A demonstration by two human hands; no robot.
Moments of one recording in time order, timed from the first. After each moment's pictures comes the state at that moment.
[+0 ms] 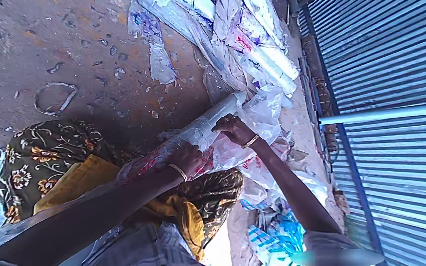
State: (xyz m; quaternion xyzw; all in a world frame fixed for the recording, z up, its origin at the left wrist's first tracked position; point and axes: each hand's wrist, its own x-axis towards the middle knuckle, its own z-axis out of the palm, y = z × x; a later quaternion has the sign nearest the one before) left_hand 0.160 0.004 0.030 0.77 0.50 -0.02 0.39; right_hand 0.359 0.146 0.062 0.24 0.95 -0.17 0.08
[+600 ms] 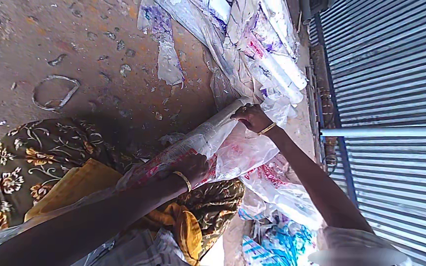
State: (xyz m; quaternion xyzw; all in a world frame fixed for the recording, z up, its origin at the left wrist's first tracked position) left_hand 0.154 0.015 0.028 0.81 0.42 -0.02 0.40; right_hand 0.363 0.231 0.078 0.27 0.94 -0.08 0.20
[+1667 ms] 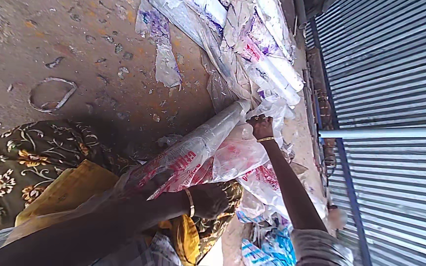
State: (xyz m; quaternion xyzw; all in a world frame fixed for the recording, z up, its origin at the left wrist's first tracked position) left_hand 0.190 -0.024 0.011 0.90 0.18 0.20 0.34; right_hand 0.441 0.225 0.037 0.52 0.83 0.09 0.19
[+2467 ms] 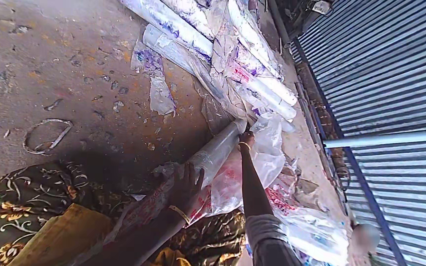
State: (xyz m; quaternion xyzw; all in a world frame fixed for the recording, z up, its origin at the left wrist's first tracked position) left_hand 0.190 0.024 -0.011 0.74 0.61 0.06 0.29; right_hand 0.420 0.294 -0.042 0.86 0.48 -0.09 -0.13
